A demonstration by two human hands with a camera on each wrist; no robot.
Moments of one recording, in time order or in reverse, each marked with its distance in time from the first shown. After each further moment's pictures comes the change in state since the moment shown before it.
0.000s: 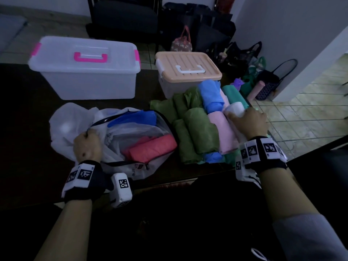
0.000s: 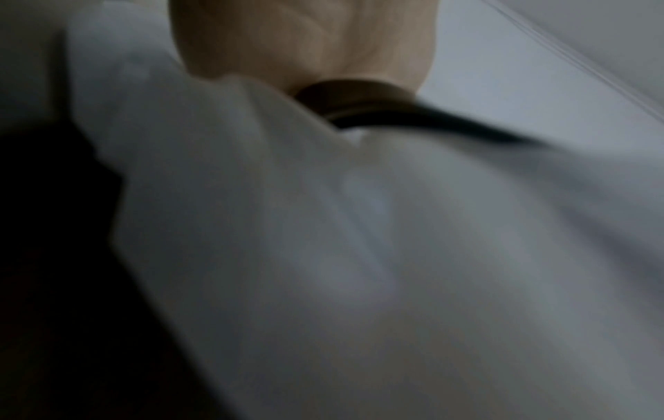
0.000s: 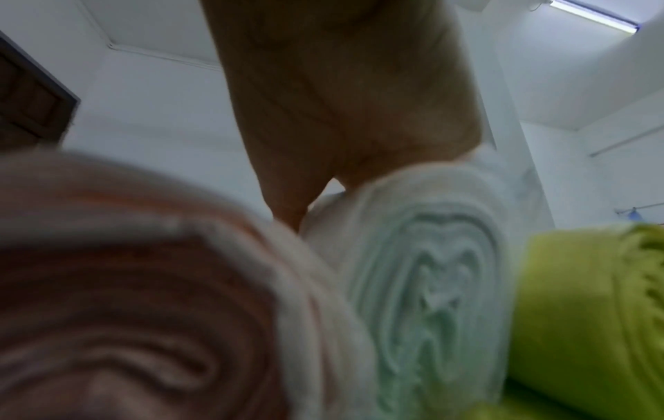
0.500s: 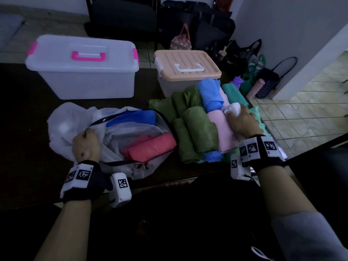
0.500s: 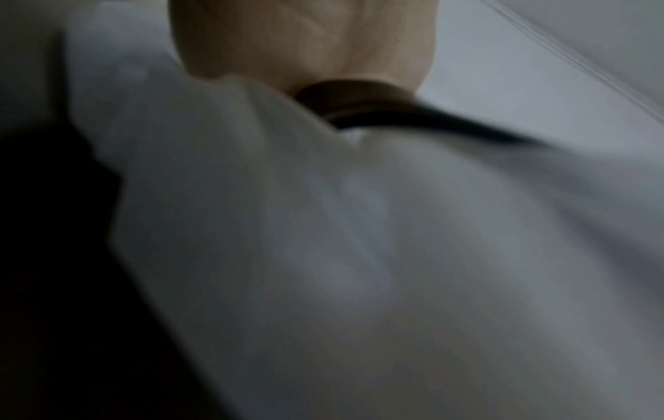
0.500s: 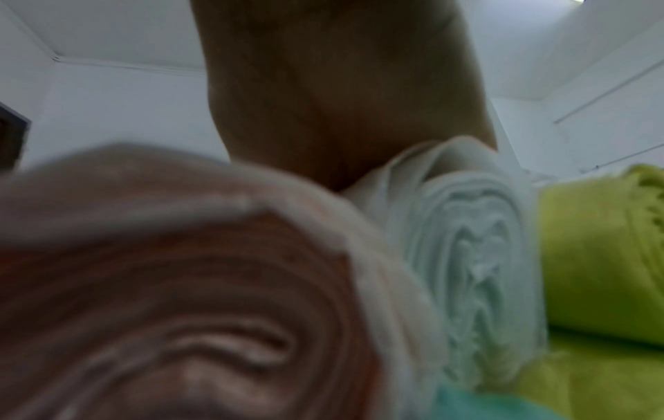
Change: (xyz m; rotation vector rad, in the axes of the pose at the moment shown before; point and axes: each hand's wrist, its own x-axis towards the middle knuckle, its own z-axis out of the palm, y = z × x) left_hand 0.001 -0.001 0.002 0.118 0.022 0.082; right_hand 0.006 0.005 0.011 0.070 -0.220 0.058
